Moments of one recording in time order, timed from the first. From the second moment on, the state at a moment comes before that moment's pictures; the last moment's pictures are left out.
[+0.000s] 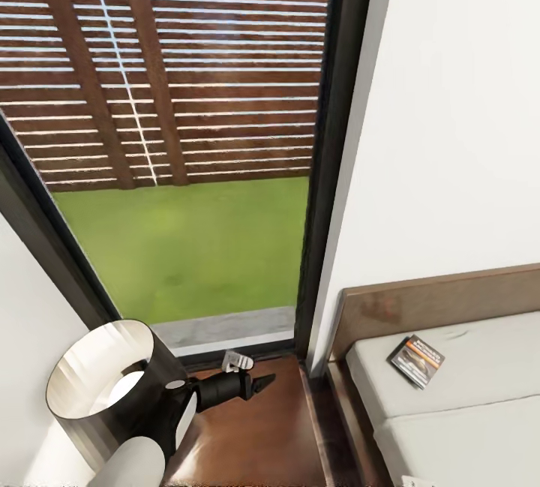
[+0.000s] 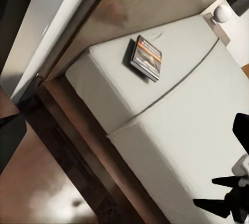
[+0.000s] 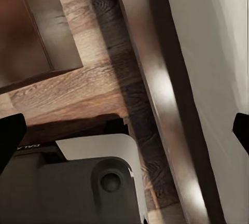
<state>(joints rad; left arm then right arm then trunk) -0.60 -0.17 0.38 -0.49 -0.34 0.09 -0.92 -0.47 -0.10 -0.32 0.02 0.17 -0.03 0.03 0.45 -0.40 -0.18</state>
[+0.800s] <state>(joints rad) -0.60 -0.17 0.38 -0.49 -0.34 0.09 -0.88 -0.48 -0.41 -0.34 -0.74 0.18 0.22 -0.03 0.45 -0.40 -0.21</state>
